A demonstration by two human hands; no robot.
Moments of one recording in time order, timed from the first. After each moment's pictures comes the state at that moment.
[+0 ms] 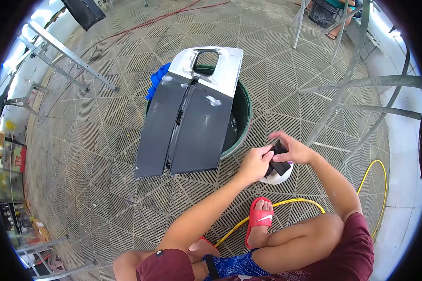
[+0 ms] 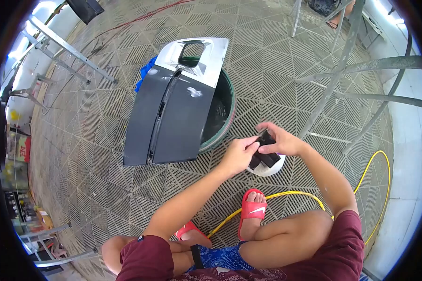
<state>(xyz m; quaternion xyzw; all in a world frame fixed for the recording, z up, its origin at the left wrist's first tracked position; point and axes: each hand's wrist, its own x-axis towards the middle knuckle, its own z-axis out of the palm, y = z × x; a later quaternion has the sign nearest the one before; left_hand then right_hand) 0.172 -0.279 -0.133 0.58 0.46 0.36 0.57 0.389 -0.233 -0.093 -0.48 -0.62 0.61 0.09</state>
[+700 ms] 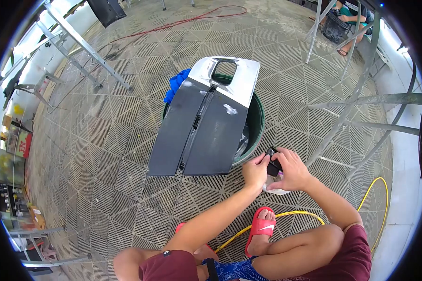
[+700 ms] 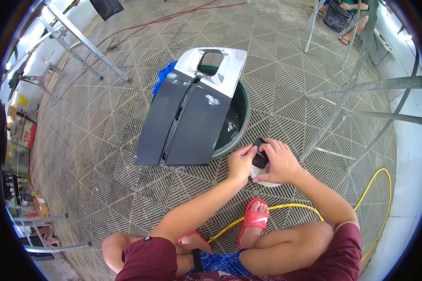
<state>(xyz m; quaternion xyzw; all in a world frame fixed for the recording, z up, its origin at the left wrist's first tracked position) 0.186 -0.285 -0.161 0.25 0.58 0.49 0.60 0.341 -0.274 -0.078 -0.42 -0.88 0.19 0.12</state>
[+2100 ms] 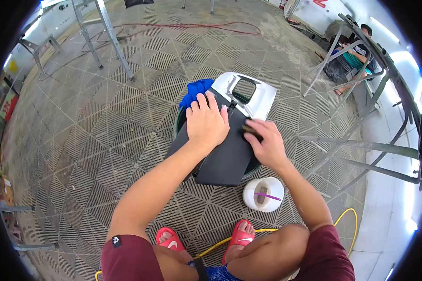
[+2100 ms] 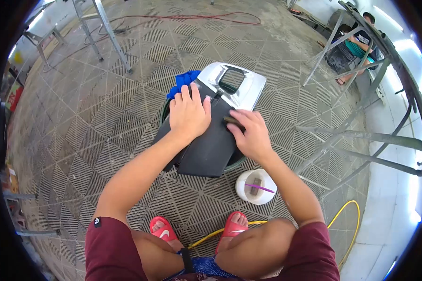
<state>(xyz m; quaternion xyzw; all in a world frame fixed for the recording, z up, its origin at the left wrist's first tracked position) -0.017 -0.160 -0.038 0.62 0.73 0.28 -0.07 0.196 -0.168 -0.012 -0.43 -0.85 0.10 0.29</state>
